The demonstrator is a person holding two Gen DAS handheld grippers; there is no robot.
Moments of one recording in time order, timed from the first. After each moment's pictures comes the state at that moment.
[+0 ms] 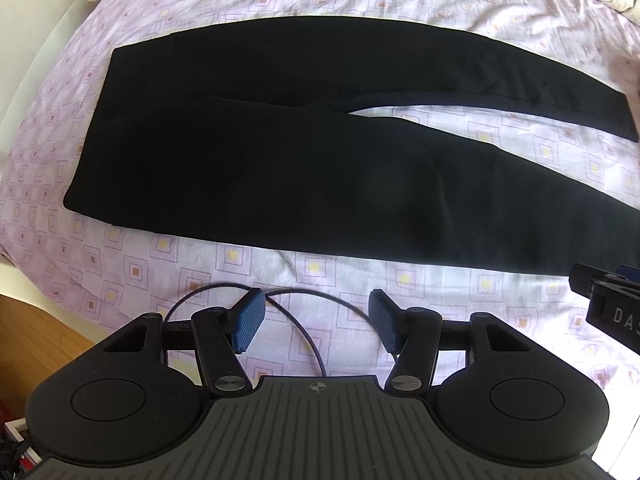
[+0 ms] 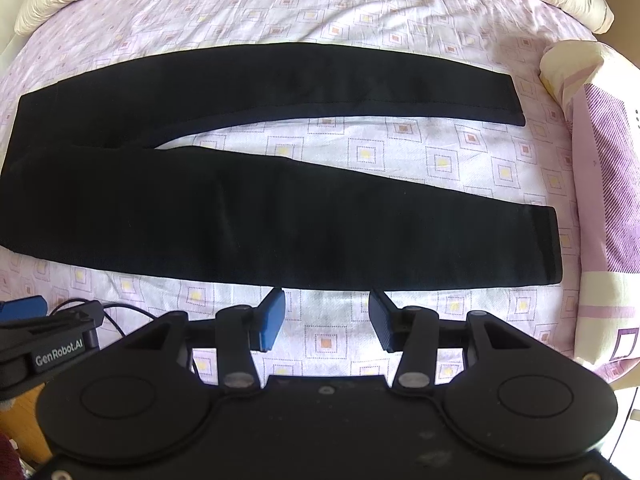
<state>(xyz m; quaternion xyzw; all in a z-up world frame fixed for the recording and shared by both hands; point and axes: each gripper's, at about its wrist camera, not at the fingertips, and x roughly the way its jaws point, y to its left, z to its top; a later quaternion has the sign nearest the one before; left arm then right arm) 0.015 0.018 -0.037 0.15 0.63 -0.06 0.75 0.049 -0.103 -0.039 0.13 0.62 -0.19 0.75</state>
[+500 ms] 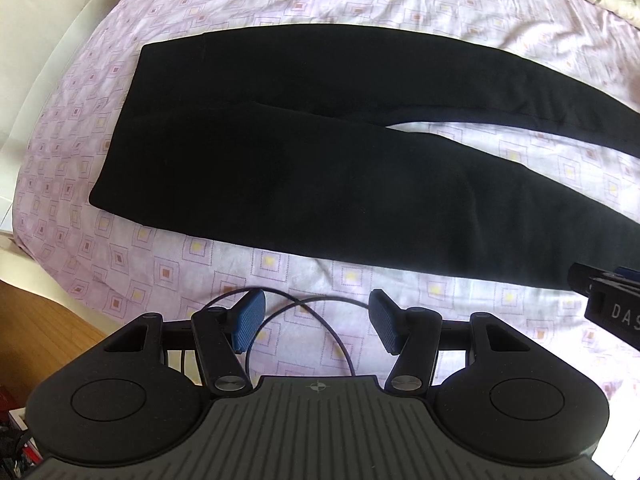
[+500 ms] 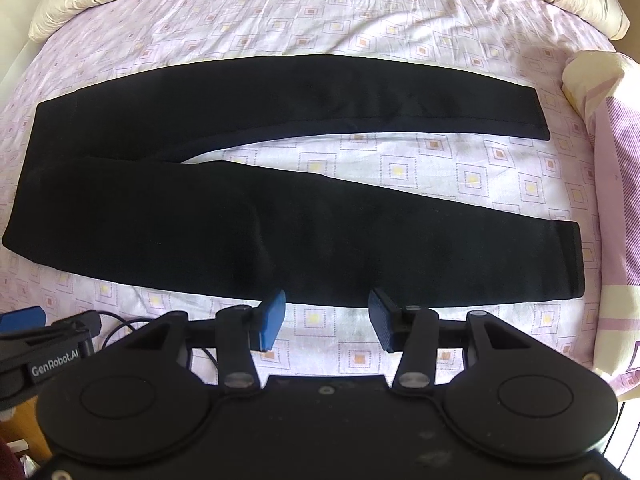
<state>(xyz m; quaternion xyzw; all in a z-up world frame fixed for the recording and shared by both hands) 0.032 0.041 -0.027 0.15 0.63 -0.04 0.76 0.070 -0.090 -0.039 0.14 0.62 -0.17 0.75</state>
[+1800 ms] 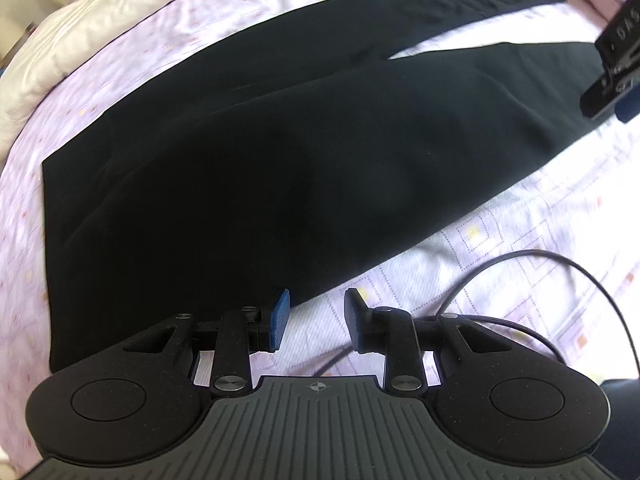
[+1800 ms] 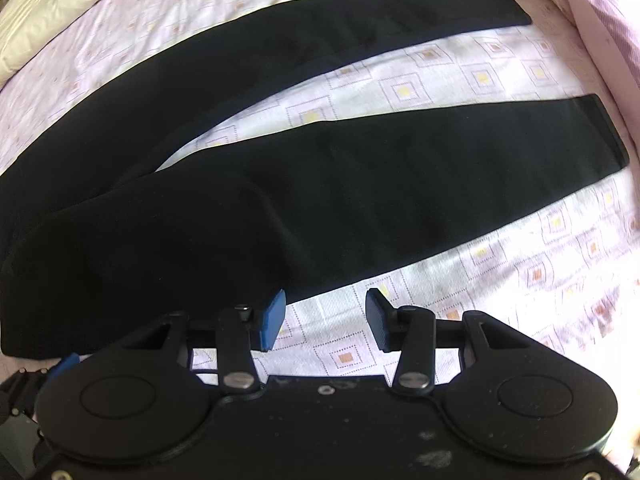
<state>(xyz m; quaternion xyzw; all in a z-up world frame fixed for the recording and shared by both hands) 0.048 0.130 -0.141 0.32 0.49 -0.30 0.76 0.064 -0.073 -0.109 0.27 0.60 -0.29 0.69</state>
